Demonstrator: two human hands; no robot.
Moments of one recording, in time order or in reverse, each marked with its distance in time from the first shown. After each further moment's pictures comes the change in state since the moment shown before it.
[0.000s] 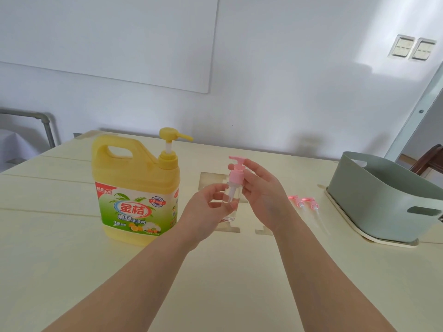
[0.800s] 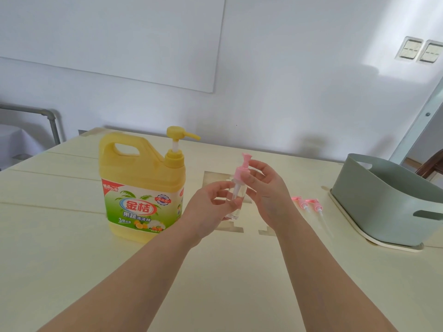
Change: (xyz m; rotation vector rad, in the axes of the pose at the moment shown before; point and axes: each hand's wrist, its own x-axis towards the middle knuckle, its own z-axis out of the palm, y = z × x) left_hand -0.004 0.010 -0.004 -0.028 -0.028 0.020; right_hand -0.001 -0.002 0.009 -0.023 0.110 0.025
